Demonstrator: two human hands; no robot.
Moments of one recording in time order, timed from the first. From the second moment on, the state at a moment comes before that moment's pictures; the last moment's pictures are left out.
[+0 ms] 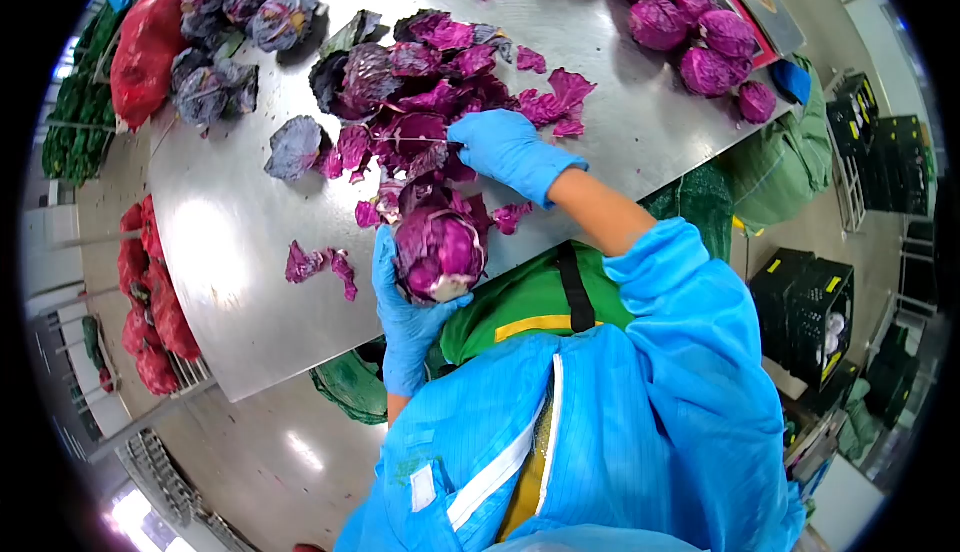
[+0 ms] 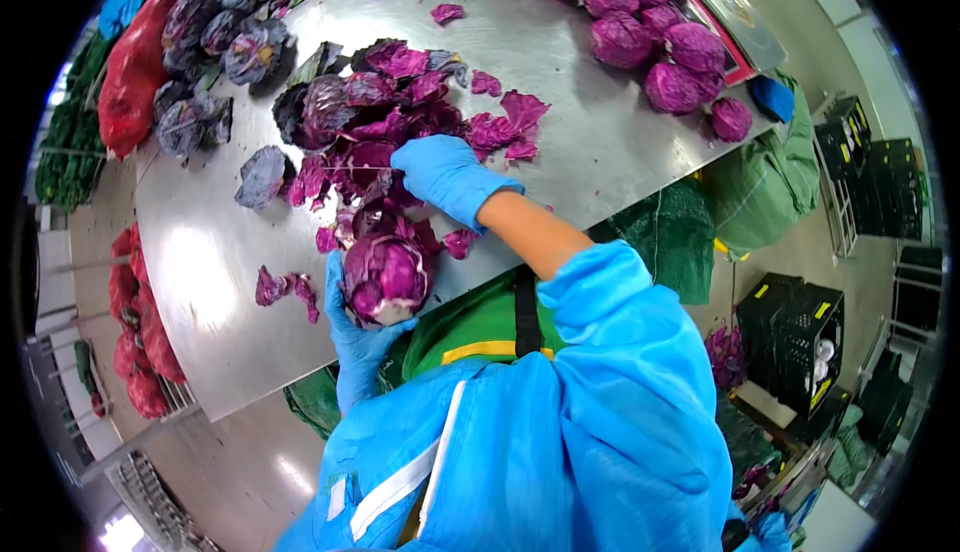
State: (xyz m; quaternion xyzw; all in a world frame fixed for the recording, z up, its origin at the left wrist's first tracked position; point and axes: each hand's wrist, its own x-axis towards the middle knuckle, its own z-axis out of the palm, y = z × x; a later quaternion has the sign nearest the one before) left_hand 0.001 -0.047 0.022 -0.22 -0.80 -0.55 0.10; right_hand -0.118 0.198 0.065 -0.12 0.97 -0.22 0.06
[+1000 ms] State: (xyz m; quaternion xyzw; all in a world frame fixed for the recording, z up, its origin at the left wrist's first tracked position) left_hand 0.005 -0.009 0.049 0.21 -0.72 -0.66 0.05; right_hand -0.050 0.163 0.058 -0.17 0.90 -0.39 0.06
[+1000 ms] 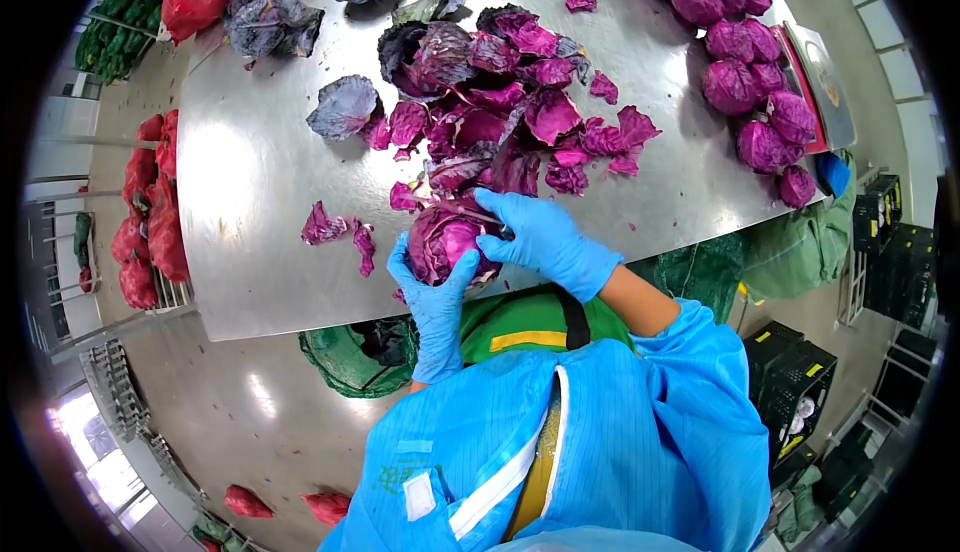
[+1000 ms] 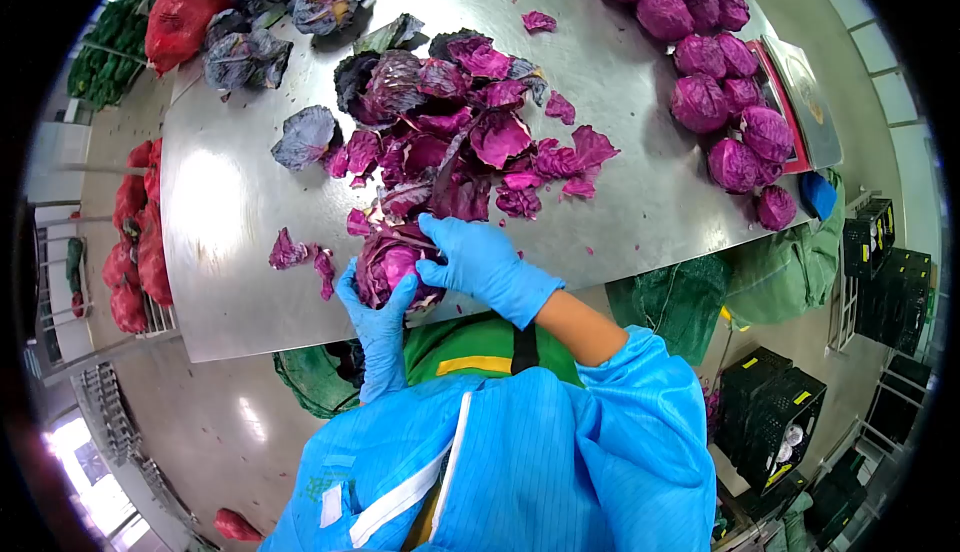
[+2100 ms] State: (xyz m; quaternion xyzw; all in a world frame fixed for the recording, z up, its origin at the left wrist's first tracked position) left_hand -0.012 -0.031 0.050 0.07 -0.76 -0.65 -0.05; right_hand -0.084 0.153 0.055 -0.41 0.89 -0.19 -0.09
